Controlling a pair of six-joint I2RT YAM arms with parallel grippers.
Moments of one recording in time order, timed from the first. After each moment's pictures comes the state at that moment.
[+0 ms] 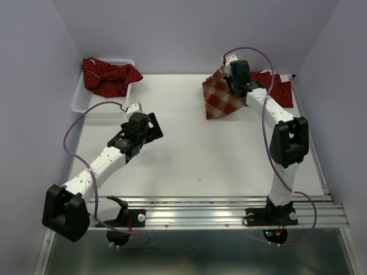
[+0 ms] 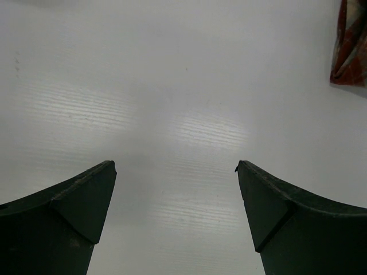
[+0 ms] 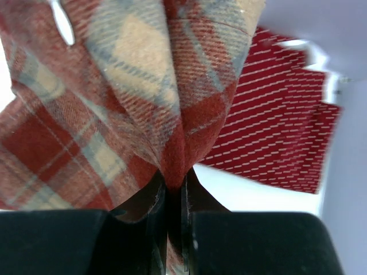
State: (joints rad) left arm -0.46 1.15 0.80 -0.34 -0.31 -0.64; right arm 0.31 1.98 1.72 -0.35 0.32 -0.25
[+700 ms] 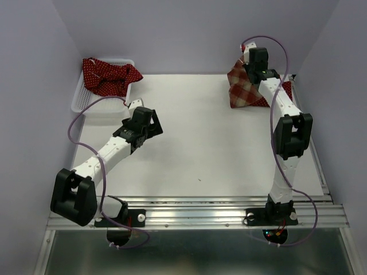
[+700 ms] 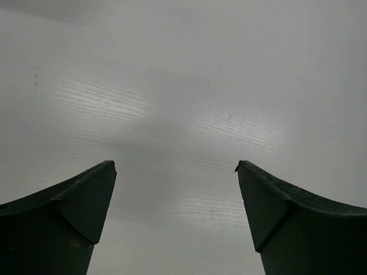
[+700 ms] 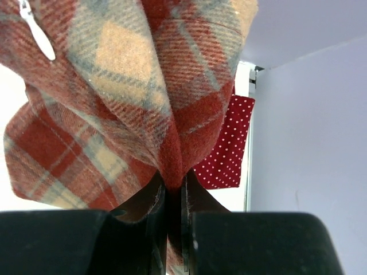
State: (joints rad) left arm -0.43 1.30 0.88 -0.35 -0.35 -0.60; right arm 0.15 2.10 1.99 -0.43 0.42 -0.40
